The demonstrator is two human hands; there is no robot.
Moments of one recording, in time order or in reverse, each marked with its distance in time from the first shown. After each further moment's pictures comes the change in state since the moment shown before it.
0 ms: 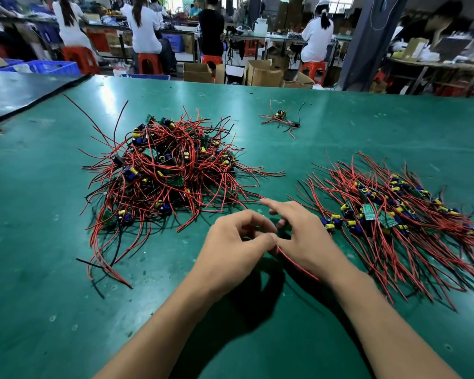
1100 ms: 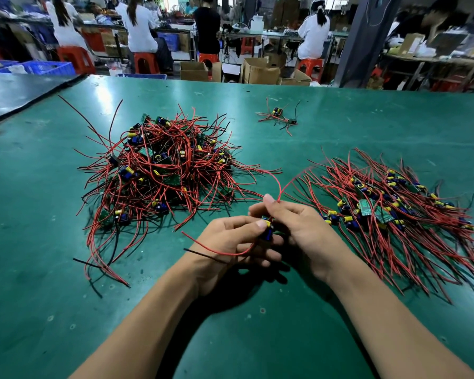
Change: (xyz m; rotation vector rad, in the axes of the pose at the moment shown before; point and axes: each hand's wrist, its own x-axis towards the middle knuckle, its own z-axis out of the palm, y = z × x) left_hand 0.010 -0.013 -0.010 -0.513 -0.262 -0.257; right_hand -0.005 -0.030 -0.005 1.048 -0.109 0.409
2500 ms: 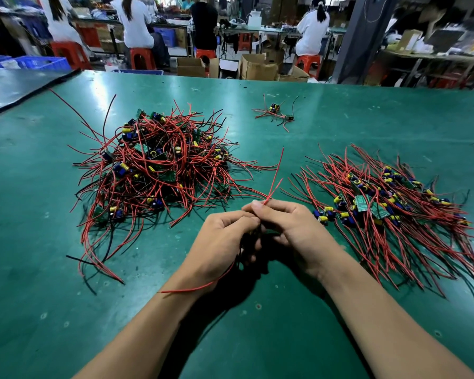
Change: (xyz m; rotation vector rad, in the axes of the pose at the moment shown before) left_hand 0.002 -0.006 0.011 0.210 0.209 0.184; right_hand 0.001 0.004 0.002 0.114 -0.050 0.034
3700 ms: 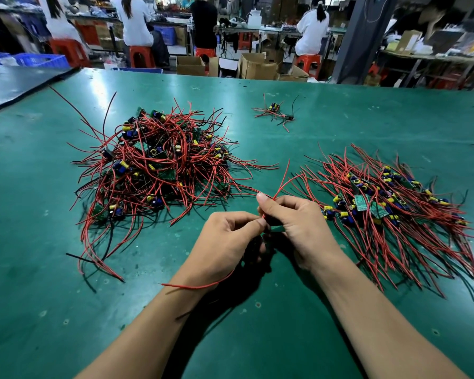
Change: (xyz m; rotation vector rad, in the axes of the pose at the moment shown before) left_hand 0.000 -0.003 0.000 0.127 -0.051 0.069; right_hand 0.010 0.006 -0.005 -0.049 0.261 -0.149
